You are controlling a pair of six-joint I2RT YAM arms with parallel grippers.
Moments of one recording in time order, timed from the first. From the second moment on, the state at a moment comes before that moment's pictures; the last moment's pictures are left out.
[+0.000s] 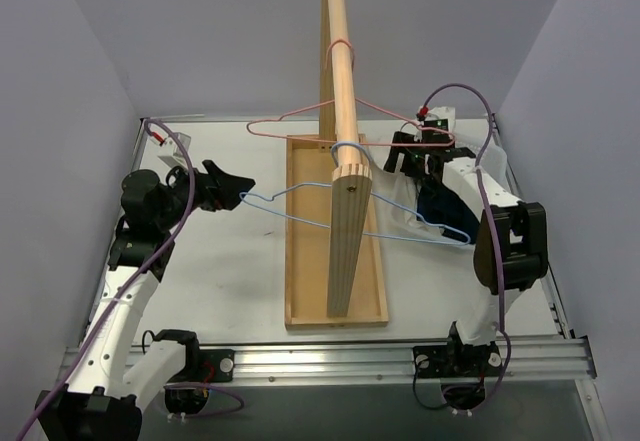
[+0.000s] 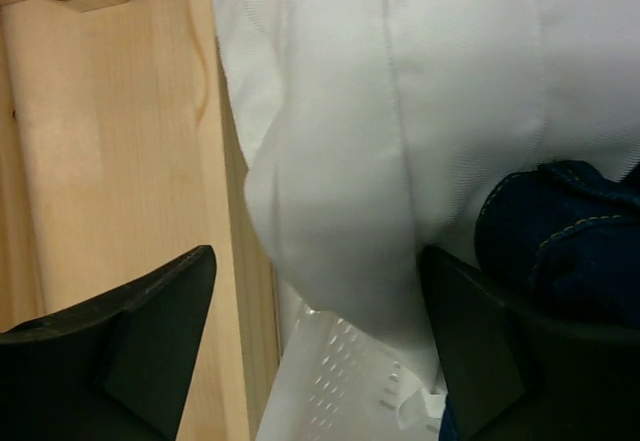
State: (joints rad) left arm -0.12 0.91 0.87 -0.09 0.52 -0.52; right arm 0.13 1.78 1.31 -0.32 -0.12 0.33
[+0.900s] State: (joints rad) left arm -0.12 0.93 0.85 -0.06 0.52 -0.52; right arm 0.06 1.60 1.33 -0.38 0.00 0.39
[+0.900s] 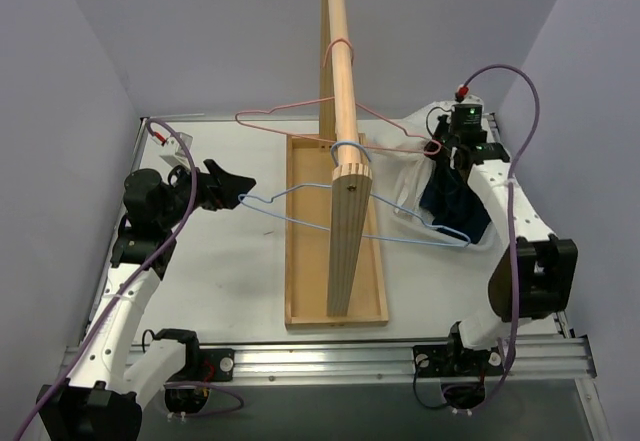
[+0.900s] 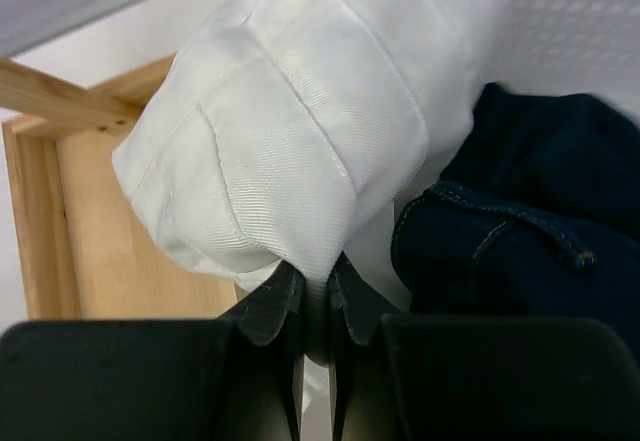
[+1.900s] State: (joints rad) left arm -0.12 0.92 0.84 -0.16 0.48 -0.50; right arm -0.06 1.74 1.13 -0.47 0.23 0.48
